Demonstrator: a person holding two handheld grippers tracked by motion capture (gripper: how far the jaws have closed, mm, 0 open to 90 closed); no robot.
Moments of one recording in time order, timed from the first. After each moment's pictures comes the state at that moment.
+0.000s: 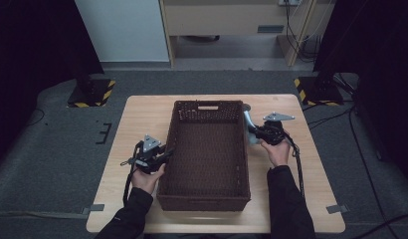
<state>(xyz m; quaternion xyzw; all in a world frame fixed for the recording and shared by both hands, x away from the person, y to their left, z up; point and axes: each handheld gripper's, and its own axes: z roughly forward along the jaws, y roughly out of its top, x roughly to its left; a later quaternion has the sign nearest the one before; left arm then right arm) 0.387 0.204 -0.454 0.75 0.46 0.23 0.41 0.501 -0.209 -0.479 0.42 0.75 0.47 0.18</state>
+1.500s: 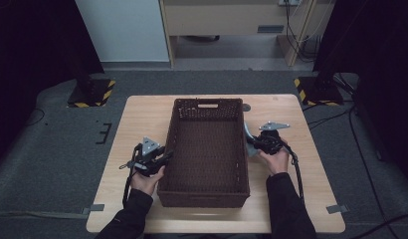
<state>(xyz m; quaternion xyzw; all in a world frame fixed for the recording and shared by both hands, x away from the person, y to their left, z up) 0.378 0.204 -0.454 0.75 0.46 0.24 0.41 0.479 -0.202 -0.494 0.41 0.78 0.44 0.16</state>
